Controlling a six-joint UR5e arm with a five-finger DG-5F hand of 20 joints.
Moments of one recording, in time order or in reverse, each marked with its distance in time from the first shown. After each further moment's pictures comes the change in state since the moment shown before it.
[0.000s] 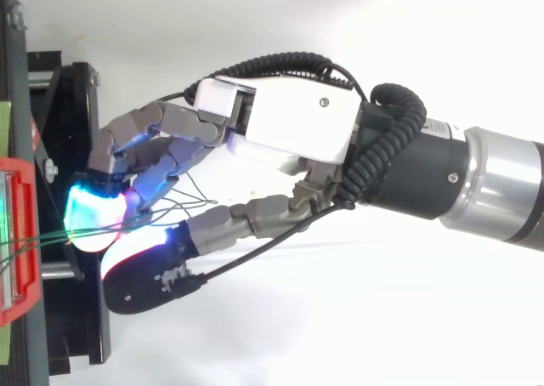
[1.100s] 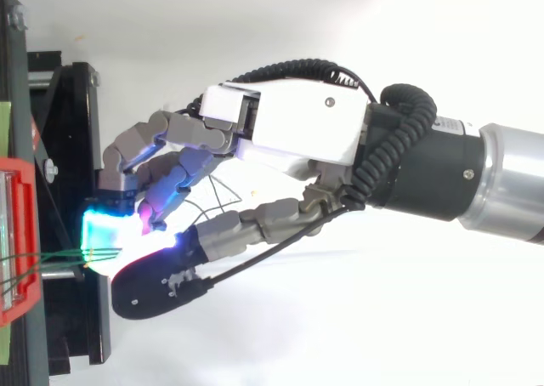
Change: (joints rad) arm -0.004 0.011 0.033 -0.121 -0.041 0.079
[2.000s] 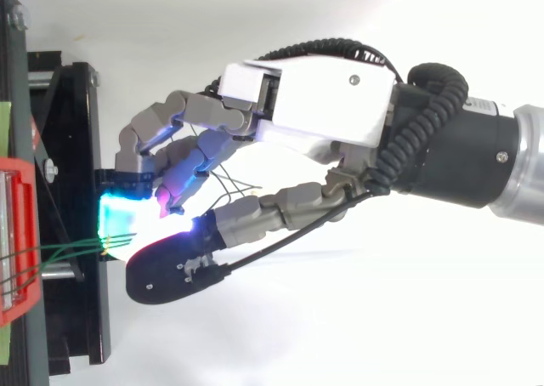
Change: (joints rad) arm -0.010 0.033 0.002 -0.075 -0.003 0.002
